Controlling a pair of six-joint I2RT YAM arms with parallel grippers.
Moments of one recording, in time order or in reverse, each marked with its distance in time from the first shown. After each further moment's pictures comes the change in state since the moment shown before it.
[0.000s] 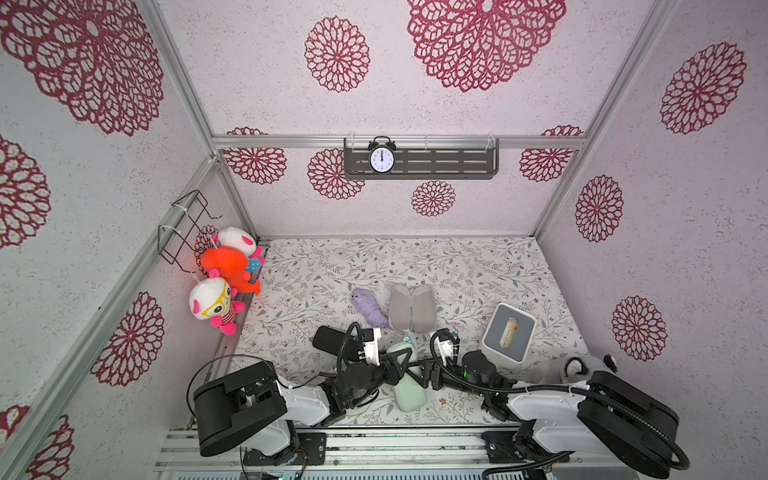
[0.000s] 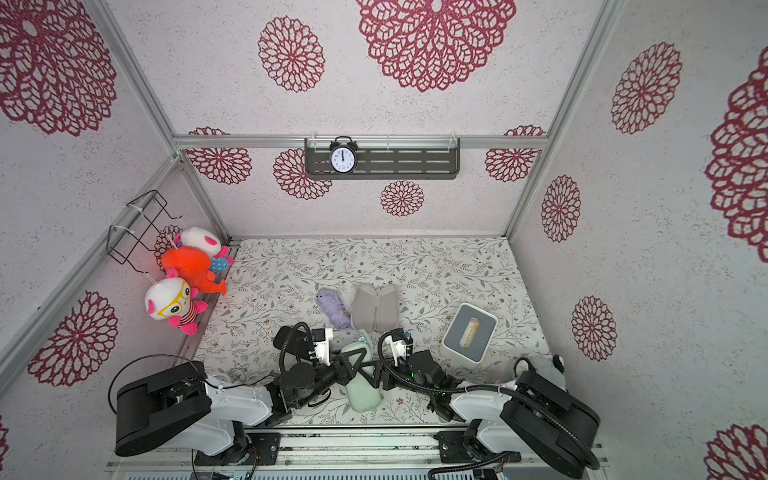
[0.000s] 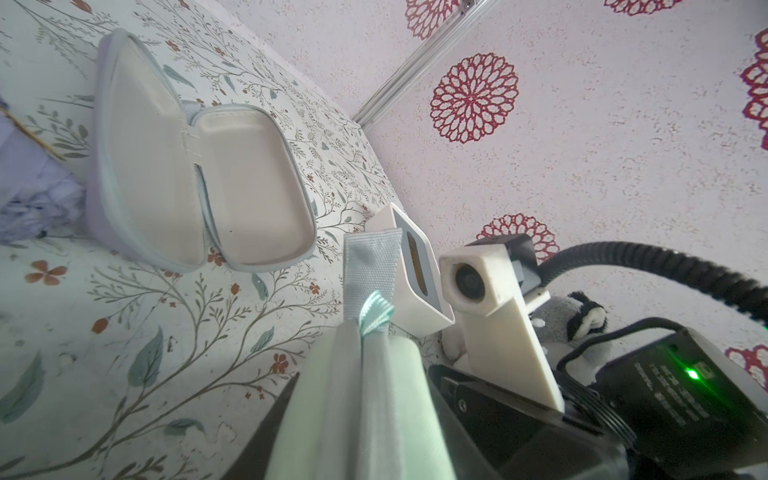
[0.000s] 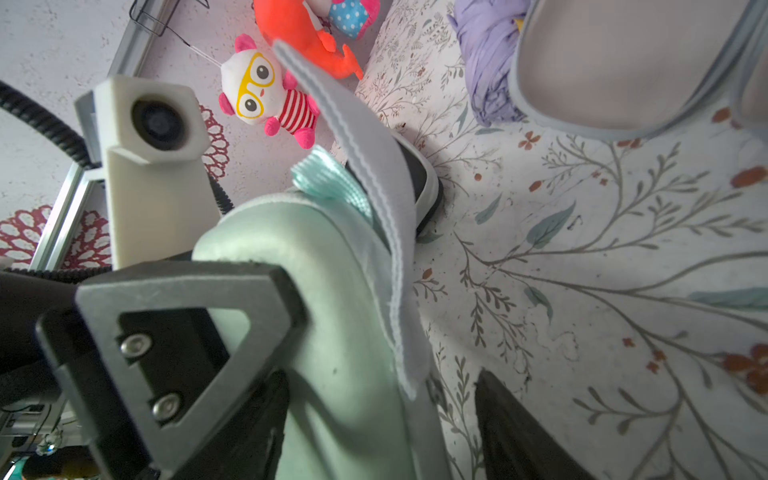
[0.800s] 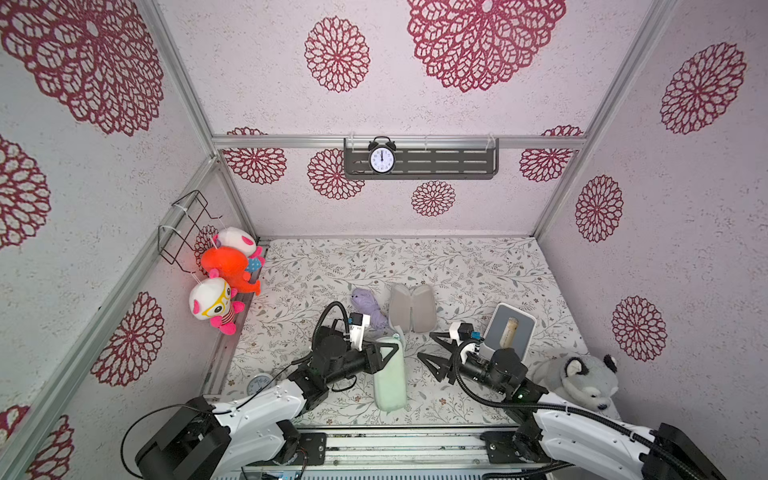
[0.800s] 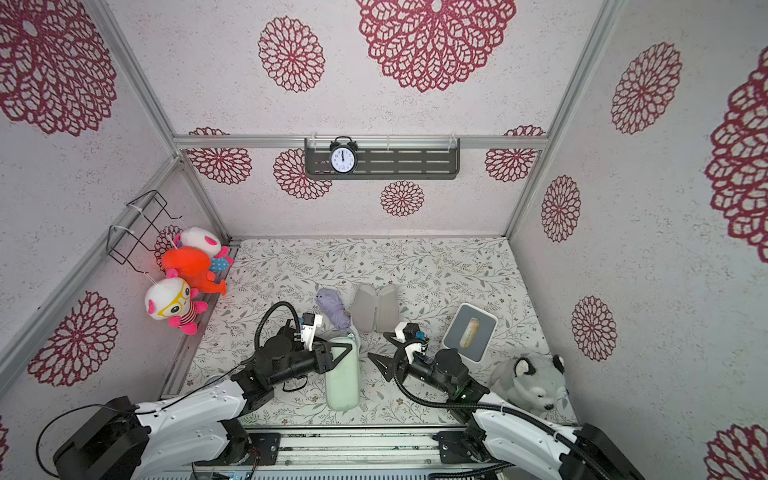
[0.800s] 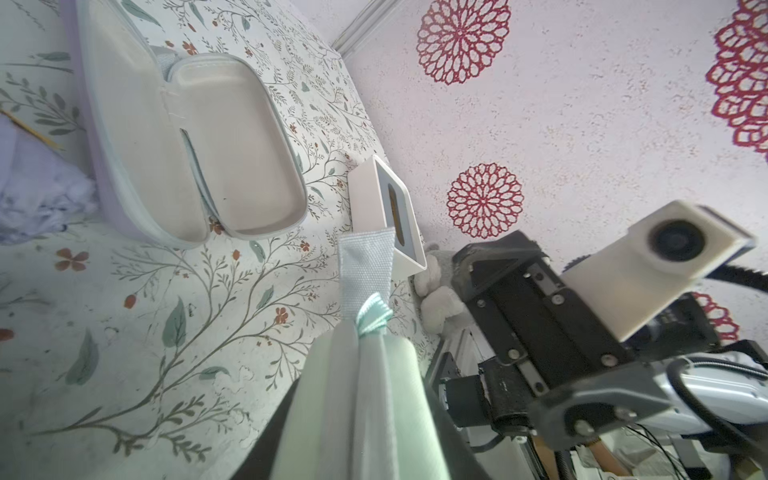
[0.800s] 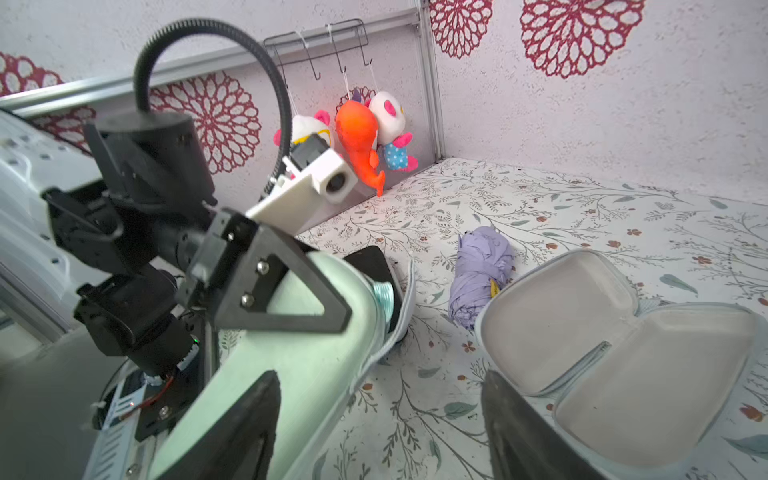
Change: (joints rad) left arm 0.354 -0.342 0.052 -0.494 0.576 0.034; right arm -0.114 -0.344 -0.015 -0.107 0.005 -0.674
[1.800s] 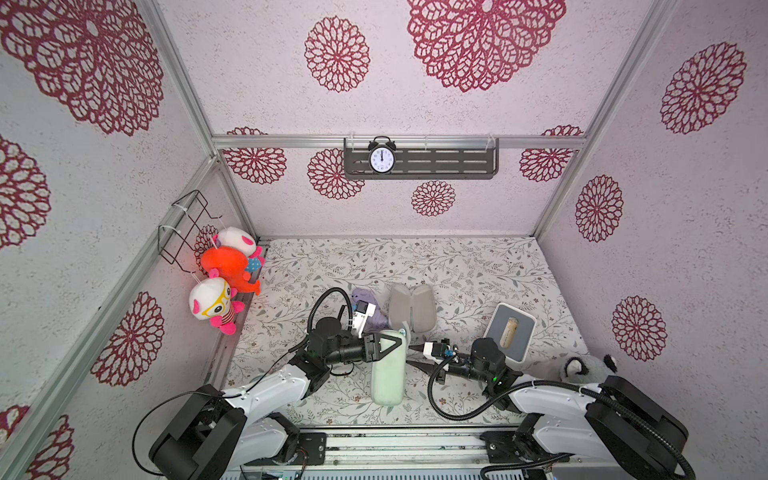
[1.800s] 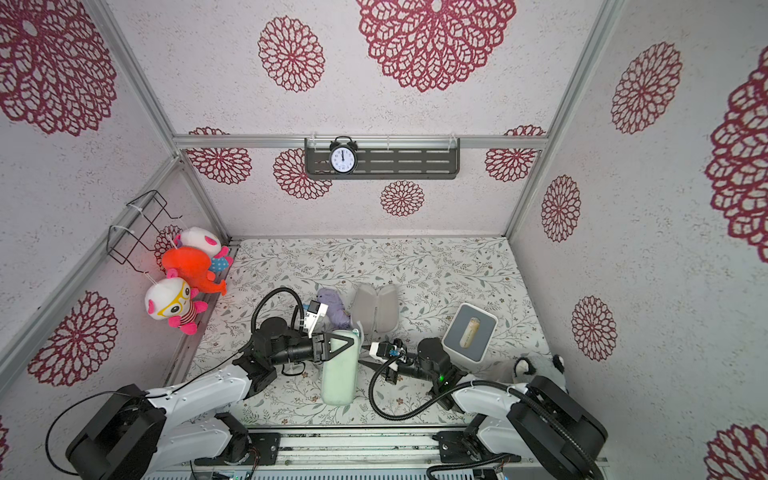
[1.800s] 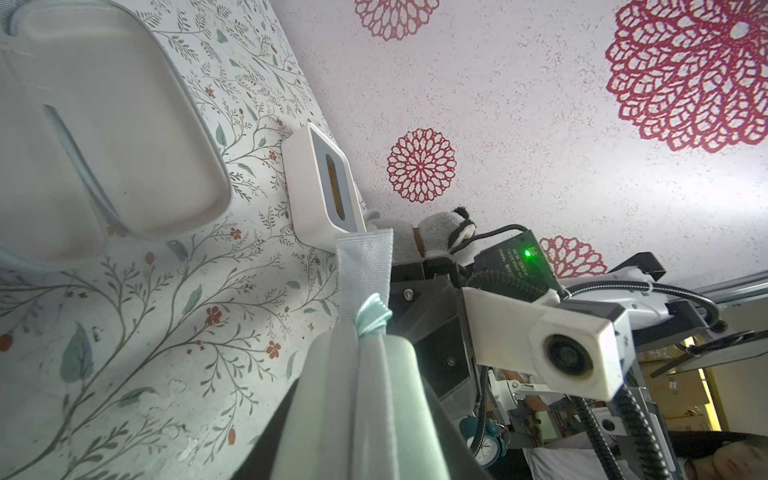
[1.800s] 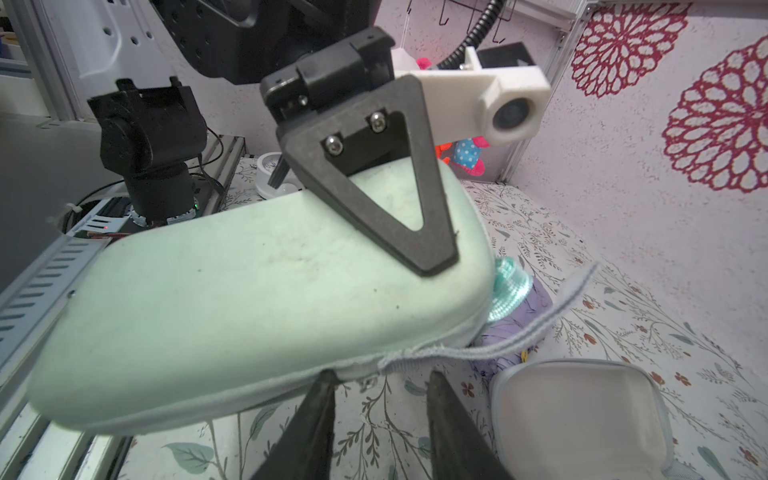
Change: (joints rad) left arm 0.132 0.106 0.090 0.059 0.360 -0.025; right arm -0.007 0.309 0.056 0.185 -0.255 -0.491
